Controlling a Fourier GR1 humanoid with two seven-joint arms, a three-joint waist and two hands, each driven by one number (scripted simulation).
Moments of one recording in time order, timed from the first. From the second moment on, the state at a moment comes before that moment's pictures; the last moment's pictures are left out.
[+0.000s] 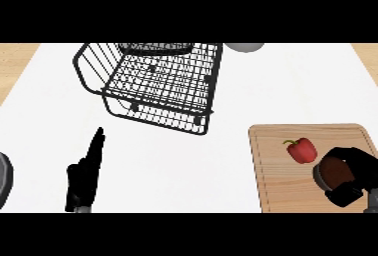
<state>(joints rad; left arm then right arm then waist) 0.09 0.12 -0.11 -1.43 -0.04 0.23 0.00 0.01 -0.44 -0.01 -1.56 0.71 0.46 0.58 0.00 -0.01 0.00</state>
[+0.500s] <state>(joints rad) 0.07 0.11 -0.10 -1.42 -0.05 0.22 0.02 -0.05 -0.41 0.11 -1.52 0.88 0.35 0.47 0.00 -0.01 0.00</state>
